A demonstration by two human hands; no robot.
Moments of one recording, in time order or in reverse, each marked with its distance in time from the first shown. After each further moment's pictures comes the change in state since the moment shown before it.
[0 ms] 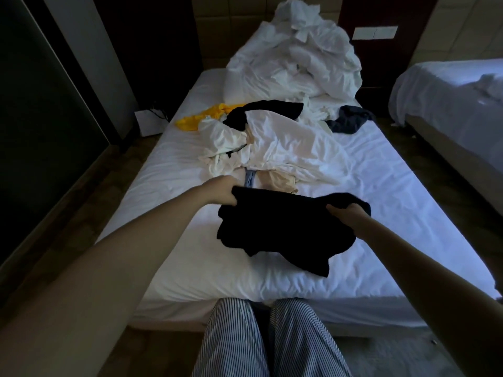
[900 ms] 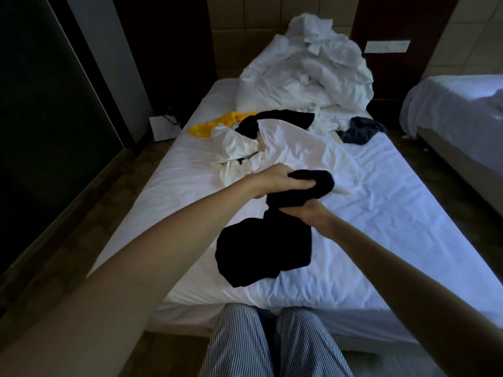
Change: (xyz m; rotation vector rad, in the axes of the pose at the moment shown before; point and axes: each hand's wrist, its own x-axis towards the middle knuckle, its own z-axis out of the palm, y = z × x) left_hand -0.009 0.110 -0.025 -0.674 0.020 -0.018; right_hand -0.047 -0.064 0.068 0.172 -0.373 -0.471
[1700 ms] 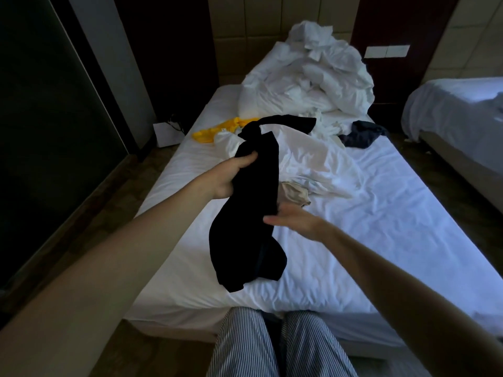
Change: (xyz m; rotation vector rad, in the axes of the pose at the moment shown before) left_hand -0.046 -0.030 -0.064 -0.721 0.073 -0.019; right_hand 0.011 0.000 0.024 -0.046 -0.423 -0.096
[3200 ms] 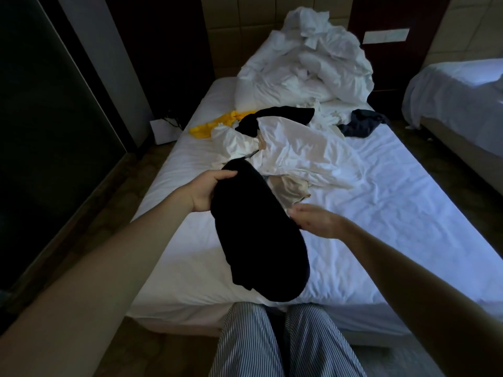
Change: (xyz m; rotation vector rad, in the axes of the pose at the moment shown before) left_hand -0.006 -0.031 -0.041 -0.066 0.048 -0.236; right_hand -0.016 0.038 -0.034 0.268 -0.026 0.134
